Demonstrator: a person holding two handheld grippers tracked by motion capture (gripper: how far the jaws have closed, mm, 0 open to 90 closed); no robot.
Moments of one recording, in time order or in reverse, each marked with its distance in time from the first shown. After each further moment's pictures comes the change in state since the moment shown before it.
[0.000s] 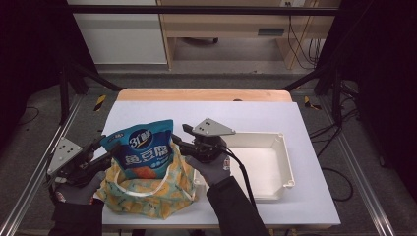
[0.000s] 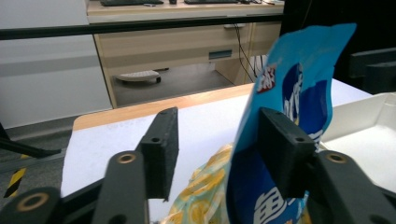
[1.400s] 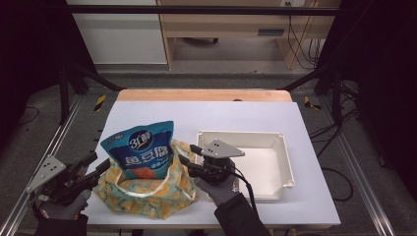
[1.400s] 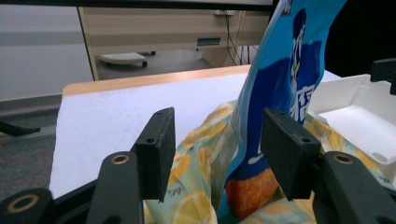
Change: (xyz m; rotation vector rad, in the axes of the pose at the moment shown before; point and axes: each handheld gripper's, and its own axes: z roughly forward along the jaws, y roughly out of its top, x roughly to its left) left arm 0.020 -0.030 -0.030 0.030 -0.065 -0.074; right arm 0.013 -0.034 -0.039 0.051 -0.003 0.037
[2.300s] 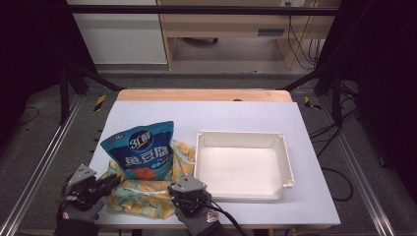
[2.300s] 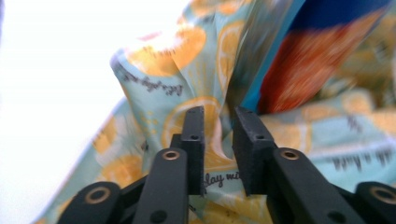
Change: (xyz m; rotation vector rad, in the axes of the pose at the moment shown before) left arm 0.011 -0.064 0.030 0.310 0.011 -0.065; right arm 0.067 -0.082 0.044 0.243 -0.041 -0.035
